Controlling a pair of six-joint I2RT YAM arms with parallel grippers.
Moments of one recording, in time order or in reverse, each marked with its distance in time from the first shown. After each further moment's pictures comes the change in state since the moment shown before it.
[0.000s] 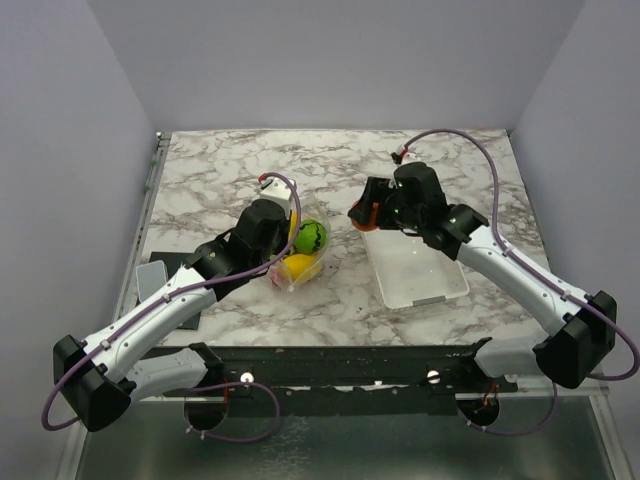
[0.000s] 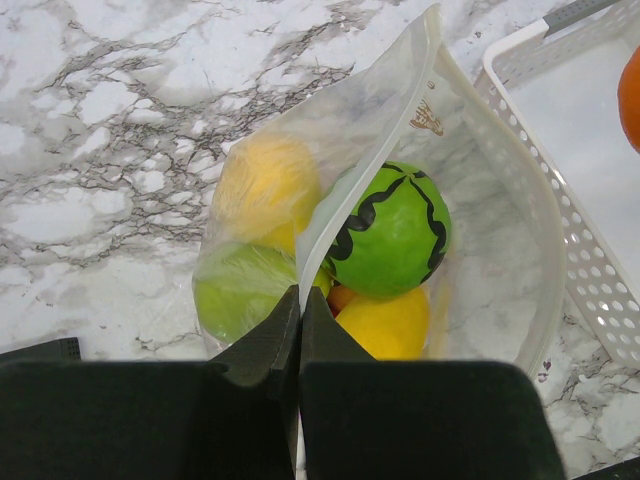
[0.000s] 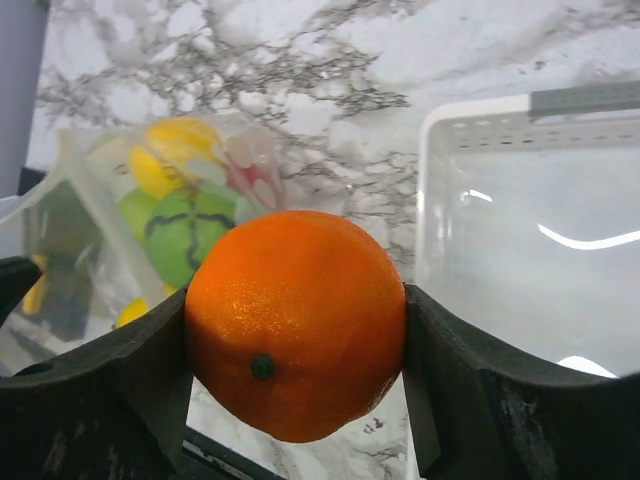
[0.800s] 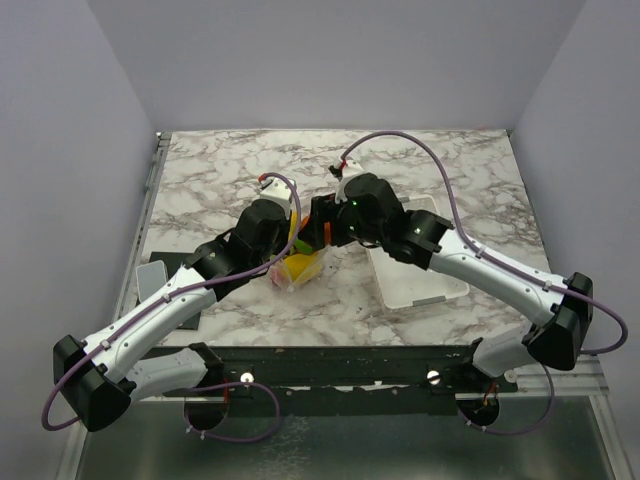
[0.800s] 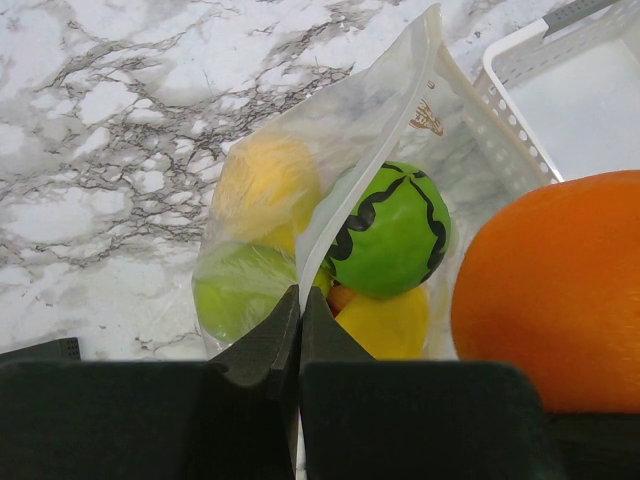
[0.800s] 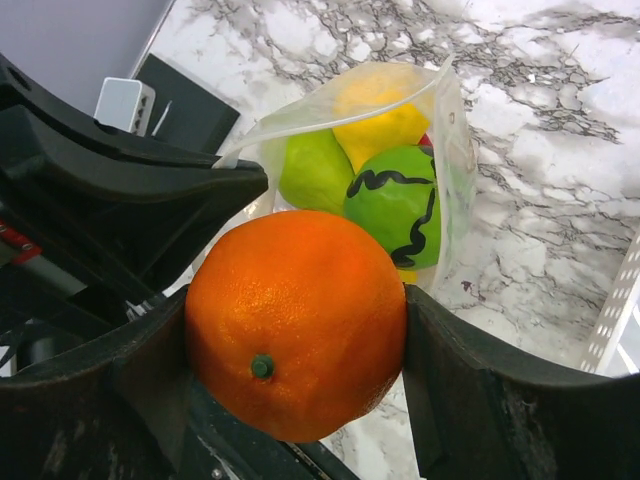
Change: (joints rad) left arm 0.000 0.000 0.000 0.000 0.001 0.000; right arm 0.317 0.095 0.176 0.022 -0.003 -0.088
